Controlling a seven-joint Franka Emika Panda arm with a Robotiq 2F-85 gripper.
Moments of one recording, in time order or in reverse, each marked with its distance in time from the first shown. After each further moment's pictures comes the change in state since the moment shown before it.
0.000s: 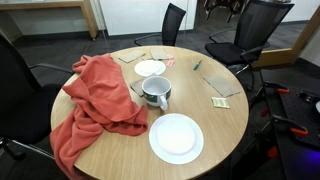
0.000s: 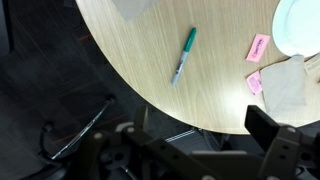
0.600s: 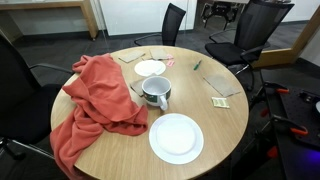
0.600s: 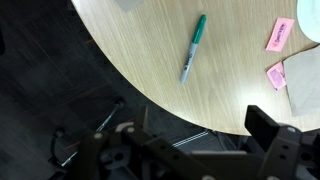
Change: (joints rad) arm 0.046 0.138 -0.086 0.063 0.000 0.040 0.026
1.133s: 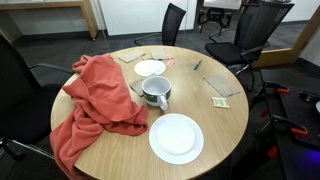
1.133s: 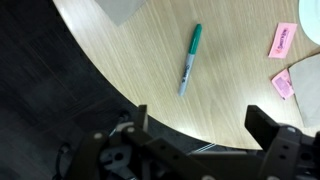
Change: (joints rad) arm 0.050 0.104 -0.036 0.070 0.094 -0.018 -0.007
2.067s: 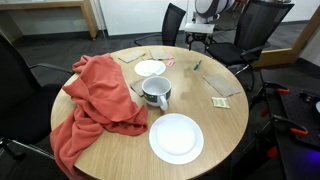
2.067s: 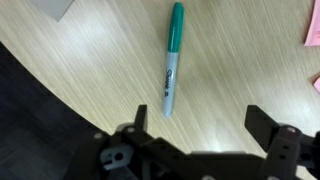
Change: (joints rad) arm 0.048 0.430 -0.063 0.331 0.157 -0.022 0.004
